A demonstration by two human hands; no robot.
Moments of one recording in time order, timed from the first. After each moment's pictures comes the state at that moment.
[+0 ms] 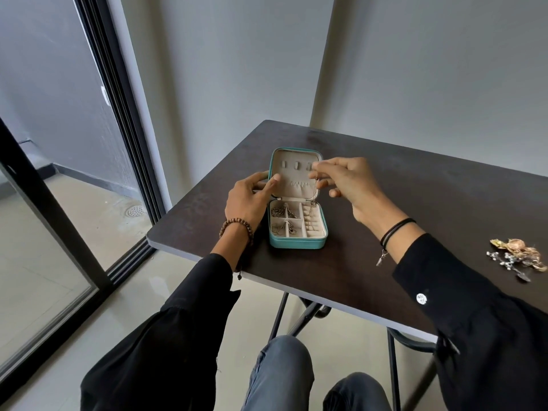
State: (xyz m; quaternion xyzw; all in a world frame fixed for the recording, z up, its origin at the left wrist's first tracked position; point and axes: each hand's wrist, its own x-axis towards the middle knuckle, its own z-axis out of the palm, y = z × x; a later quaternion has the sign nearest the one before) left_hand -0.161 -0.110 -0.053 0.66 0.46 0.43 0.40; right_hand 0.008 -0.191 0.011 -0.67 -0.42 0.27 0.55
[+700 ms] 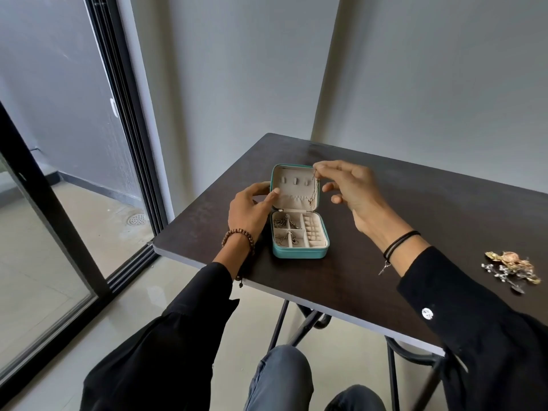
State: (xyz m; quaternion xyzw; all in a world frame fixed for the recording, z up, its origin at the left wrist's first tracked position) left_hand -0.165 -0.112 -0.055 0.64 0.45 0.46 0.42; right_hand 0.001 -0.198 0.023 -0.64 -0.41 0.28 0.59
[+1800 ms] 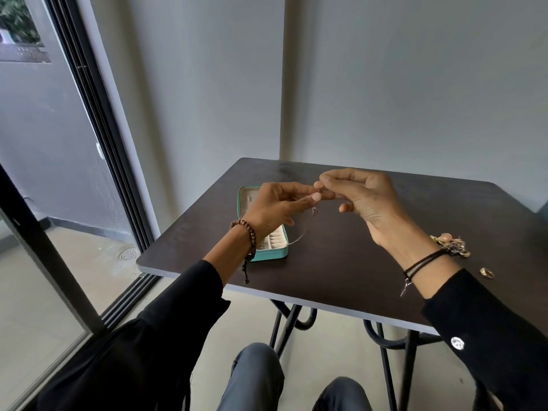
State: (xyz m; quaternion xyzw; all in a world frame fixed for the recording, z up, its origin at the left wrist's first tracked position) left_hand -0.126 -0.221 0.046 0.75 0.22 0.34 0.52; right_hand 0.027 -0.326 0.069 -0.59 -0.43 0.26 0.63
